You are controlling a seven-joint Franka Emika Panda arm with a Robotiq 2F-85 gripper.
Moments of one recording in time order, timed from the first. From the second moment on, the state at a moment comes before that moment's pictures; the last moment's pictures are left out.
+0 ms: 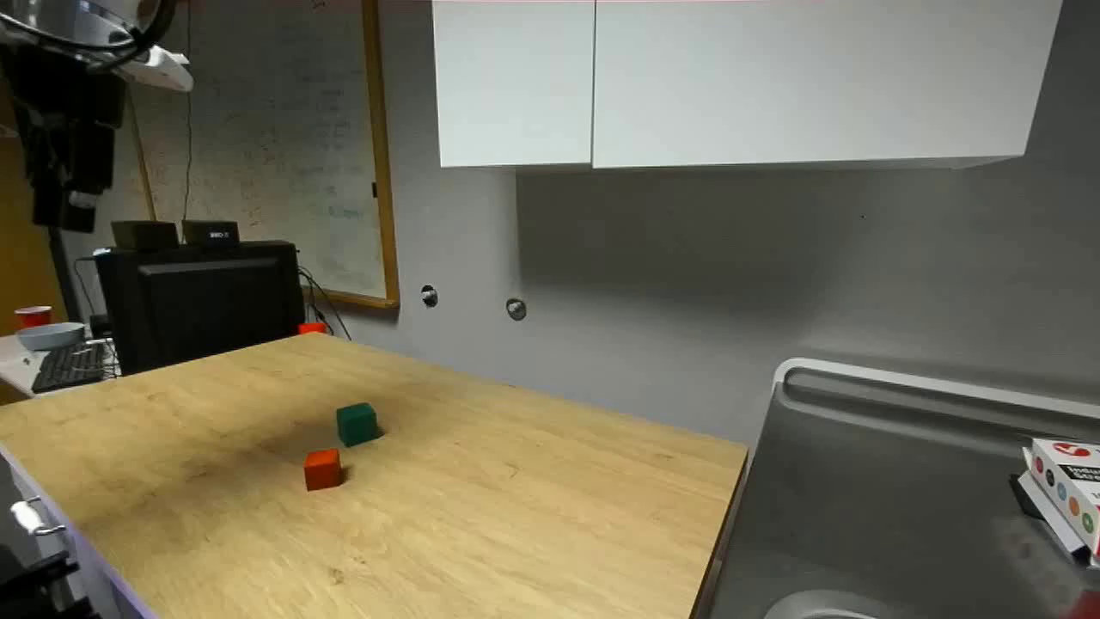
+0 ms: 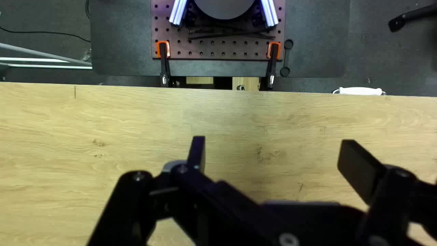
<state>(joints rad) 0.01 -0.74 0.03 -2.35 0.03 1.39 0.04</state>
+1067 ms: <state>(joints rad) -0.04 -0.66 -0.01 -2.36 0.05 1.51 0.07</state>
